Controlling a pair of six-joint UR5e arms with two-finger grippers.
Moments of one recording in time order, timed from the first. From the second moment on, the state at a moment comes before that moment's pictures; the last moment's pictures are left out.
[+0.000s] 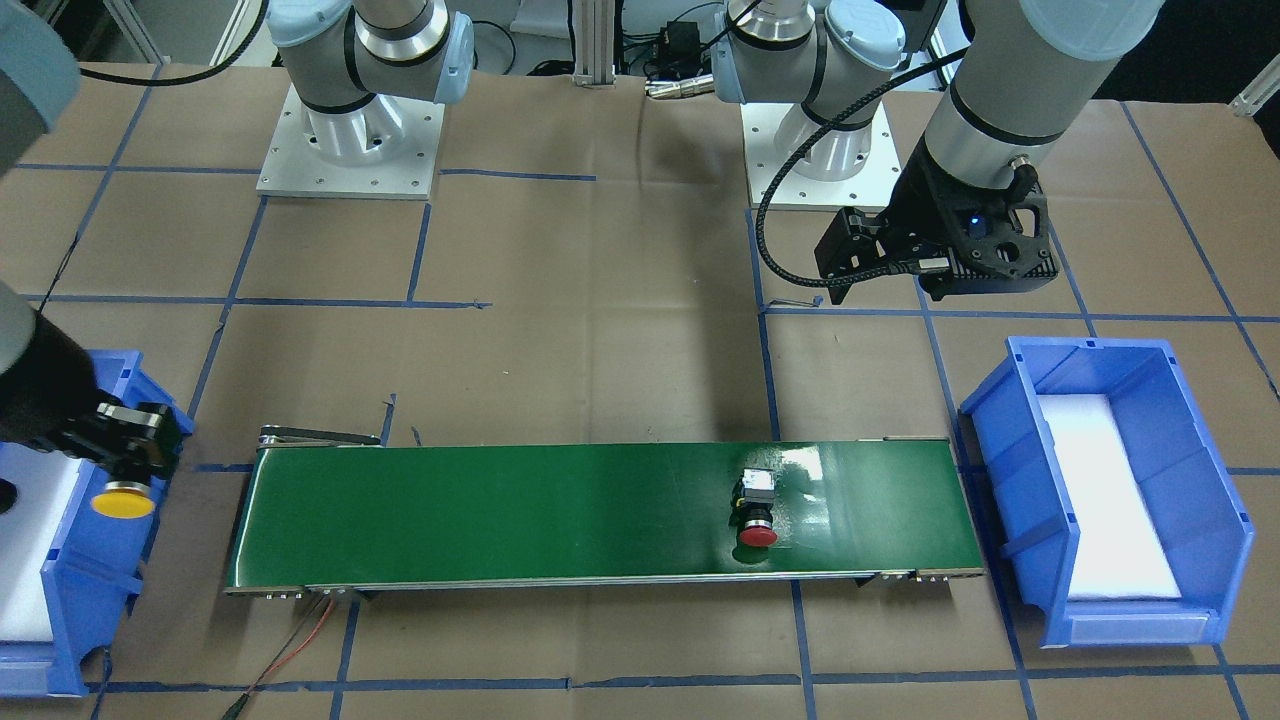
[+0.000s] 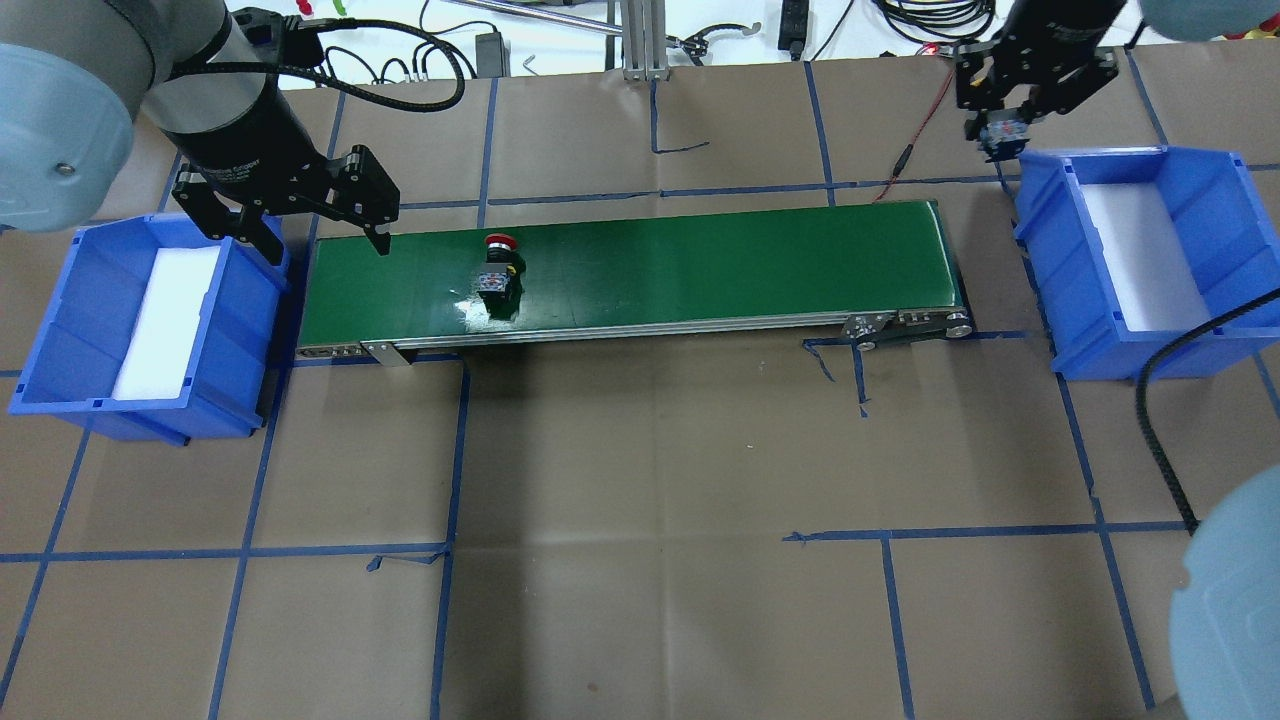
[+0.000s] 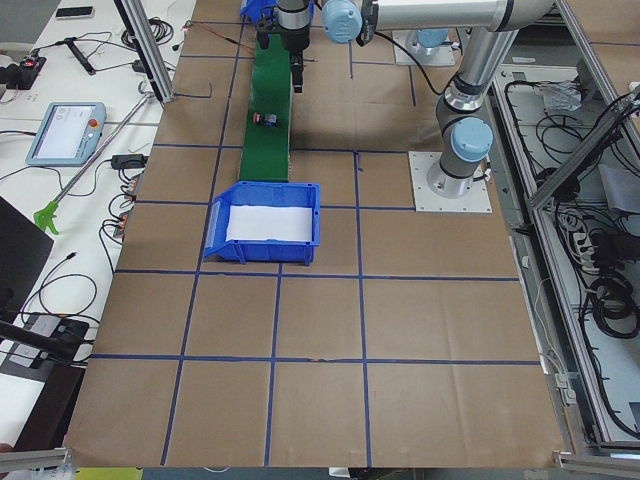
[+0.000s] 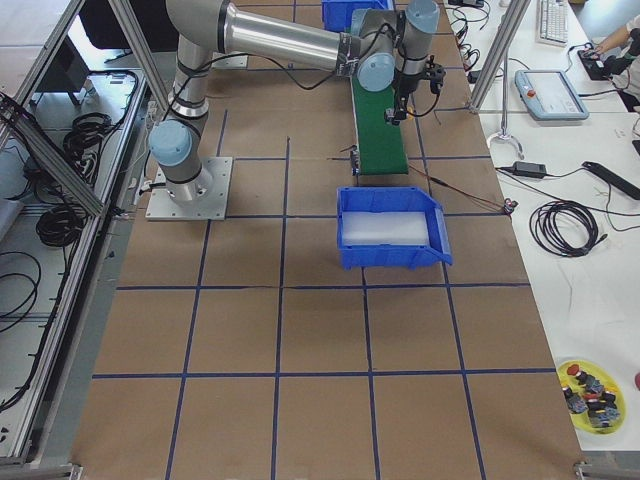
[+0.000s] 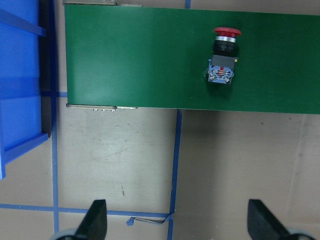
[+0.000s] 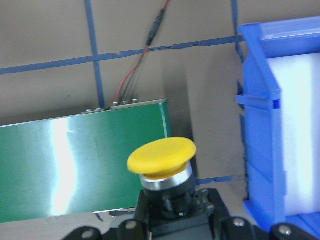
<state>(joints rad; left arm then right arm) -1.53 -1.61 -1.58 -1.55 1.57 -0.02 1.35 -1.25 1.32 -1.68 -1.54 -0.10</state>
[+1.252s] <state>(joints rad) -1.53 -1.61 -1.58 -1.55 1.57 -0.02 1.01 -1.24 1.58 -1.91 -1.57 -0.49</state>
